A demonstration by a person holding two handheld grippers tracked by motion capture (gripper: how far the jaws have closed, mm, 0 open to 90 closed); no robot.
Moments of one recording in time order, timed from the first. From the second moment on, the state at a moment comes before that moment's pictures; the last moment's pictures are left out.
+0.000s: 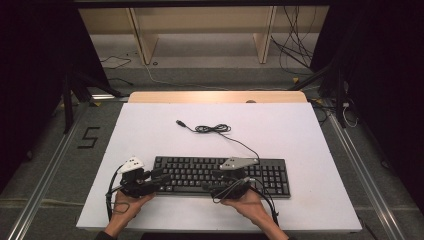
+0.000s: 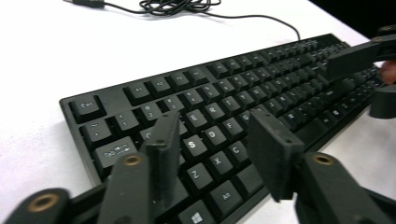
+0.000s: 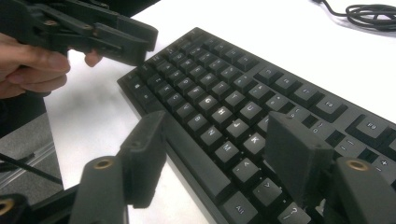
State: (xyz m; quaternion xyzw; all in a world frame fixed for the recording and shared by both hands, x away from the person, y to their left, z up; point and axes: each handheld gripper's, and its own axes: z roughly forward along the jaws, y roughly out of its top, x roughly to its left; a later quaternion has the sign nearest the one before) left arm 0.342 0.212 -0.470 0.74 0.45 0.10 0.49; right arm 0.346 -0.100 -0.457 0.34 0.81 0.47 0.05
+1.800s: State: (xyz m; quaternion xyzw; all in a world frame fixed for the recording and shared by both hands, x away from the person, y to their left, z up) left arm 0.329 0.207 -0.465 0.74 0.43 0.10 0.51; right arm 0.360 -0.078 -0.479 0.34 0.84 0.42 0.05
